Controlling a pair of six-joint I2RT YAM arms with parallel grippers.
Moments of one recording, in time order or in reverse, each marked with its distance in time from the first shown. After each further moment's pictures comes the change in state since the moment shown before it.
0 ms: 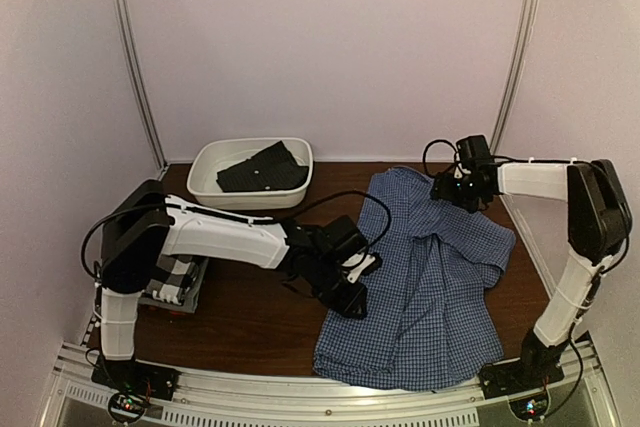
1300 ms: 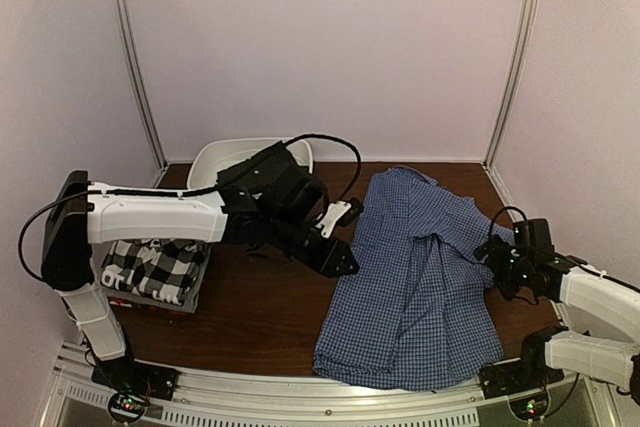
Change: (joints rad) left arm 0.091 -0.315 -0.132 0.121 0.018 0.044; right arm -0.053 -0.949 -0.889 -0.010 -0.006 0.576
